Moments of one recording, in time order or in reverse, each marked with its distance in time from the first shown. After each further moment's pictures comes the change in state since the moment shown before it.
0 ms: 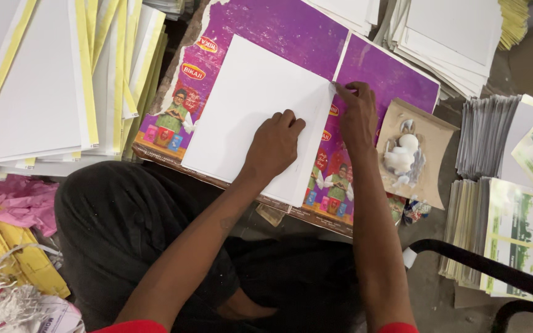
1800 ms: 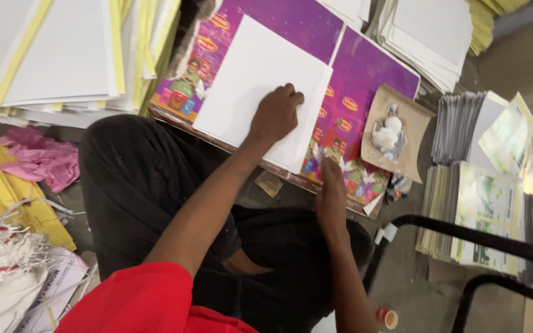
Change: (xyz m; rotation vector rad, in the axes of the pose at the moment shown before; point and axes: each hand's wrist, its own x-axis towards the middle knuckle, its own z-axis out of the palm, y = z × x) left_hand -0.005 -0.014 0.018 -0.120 0.164 -0.007; right_hand -0.205 -0.100 -0.072 0.242 -0.066 0.072
